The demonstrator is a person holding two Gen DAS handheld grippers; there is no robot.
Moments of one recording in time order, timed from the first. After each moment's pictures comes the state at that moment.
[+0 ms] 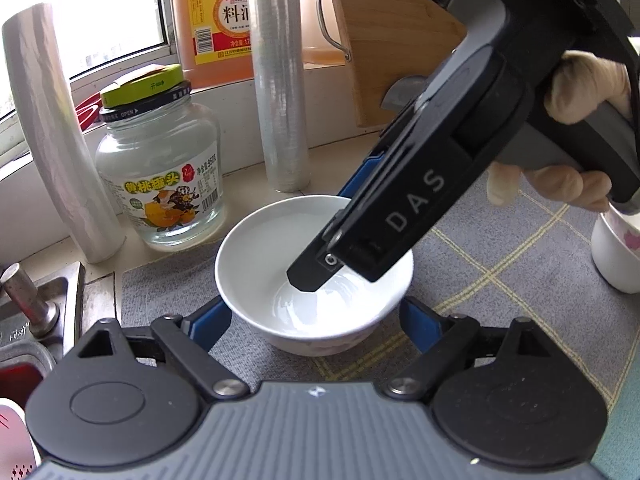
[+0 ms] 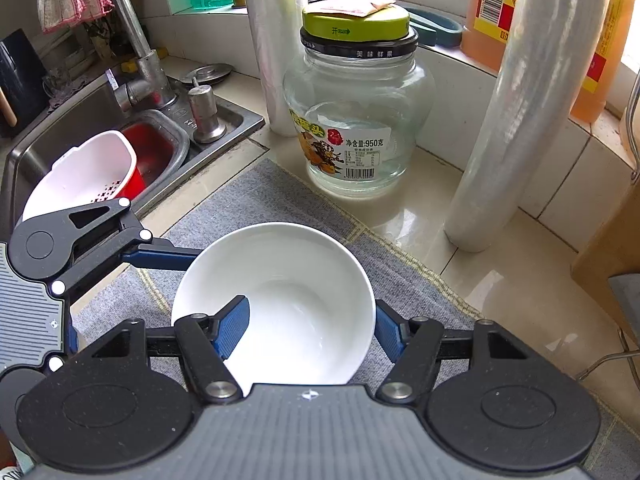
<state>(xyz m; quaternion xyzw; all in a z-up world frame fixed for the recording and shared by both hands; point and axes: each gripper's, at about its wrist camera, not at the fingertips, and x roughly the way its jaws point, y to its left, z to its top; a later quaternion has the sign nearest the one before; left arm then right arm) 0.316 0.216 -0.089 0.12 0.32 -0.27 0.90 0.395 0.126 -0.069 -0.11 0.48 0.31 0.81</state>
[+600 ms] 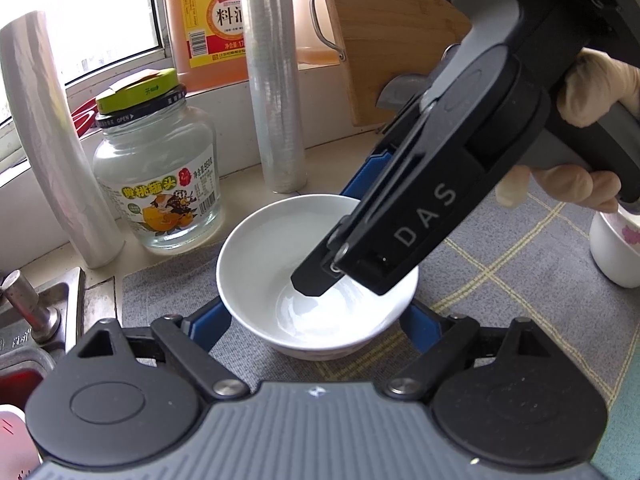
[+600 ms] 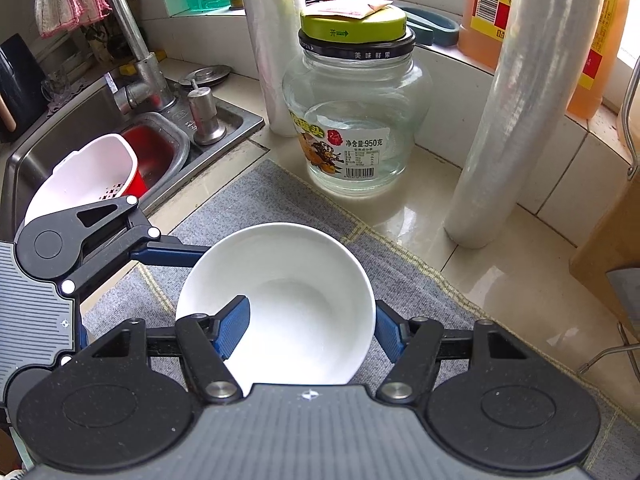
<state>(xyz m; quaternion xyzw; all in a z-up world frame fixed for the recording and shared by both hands) 0.315 0.214 -0.086 0.13 0.32 -0.27 0.90 0.387 0.130 -0.066 -0.12 0.48 0.31 0.81</state>
